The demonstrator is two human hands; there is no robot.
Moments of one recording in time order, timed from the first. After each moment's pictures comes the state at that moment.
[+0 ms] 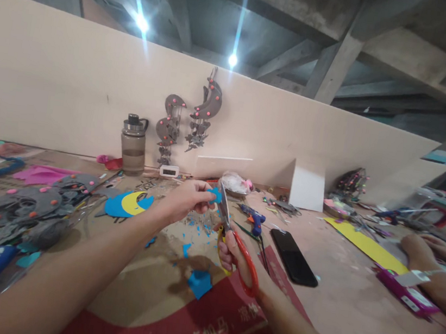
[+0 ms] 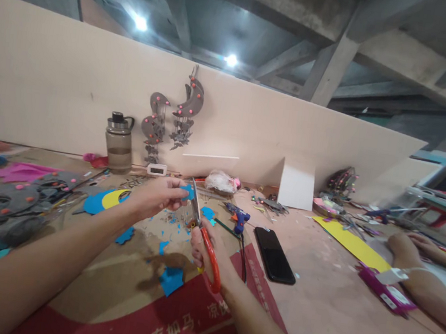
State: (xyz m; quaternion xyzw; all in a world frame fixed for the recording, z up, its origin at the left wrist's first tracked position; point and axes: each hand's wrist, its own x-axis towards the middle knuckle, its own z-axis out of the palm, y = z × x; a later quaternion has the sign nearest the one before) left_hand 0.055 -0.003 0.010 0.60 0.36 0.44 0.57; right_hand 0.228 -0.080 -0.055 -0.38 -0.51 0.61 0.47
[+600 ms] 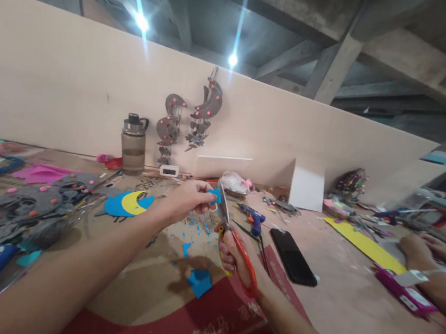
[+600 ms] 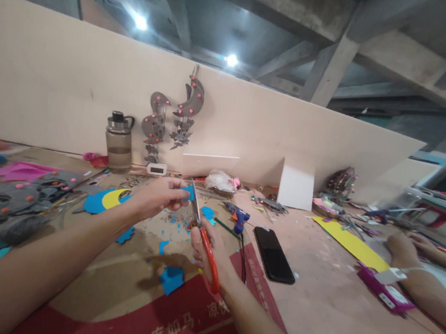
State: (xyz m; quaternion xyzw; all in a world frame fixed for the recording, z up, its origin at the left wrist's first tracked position) left_hand 0.056 -0.002 0.007 0.62 0.36 0.44 0.54; right_hand 0.230 -0.073 -0.064 -0.39 -0.49 0.63 0.46
